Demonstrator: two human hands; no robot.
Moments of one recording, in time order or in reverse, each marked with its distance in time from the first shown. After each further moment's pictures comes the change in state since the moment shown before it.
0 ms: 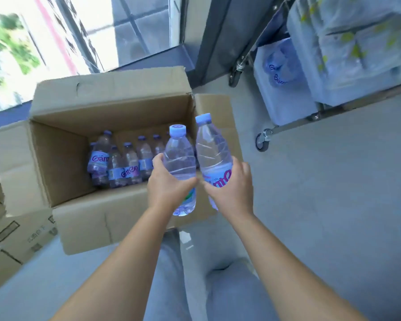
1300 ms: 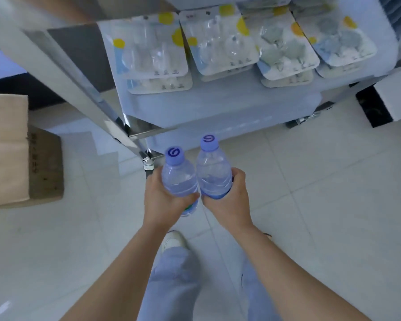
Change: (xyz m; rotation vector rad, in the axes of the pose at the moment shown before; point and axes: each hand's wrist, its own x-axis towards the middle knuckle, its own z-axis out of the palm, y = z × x) left_hand -0.004 0.186 0.559 -0.248 0.109 0.210; right_hand 0.319 0.462 -0.230 0.436 -0.086 -0.134
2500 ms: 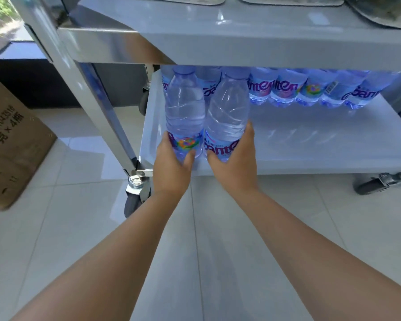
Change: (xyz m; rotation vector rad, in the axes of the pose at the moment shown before) left_hand 0.193 -0.114 0.117 -0.007 0.472 0.378; right_hand 0.236 0.103 0.106 0.031 0.093 -0.708
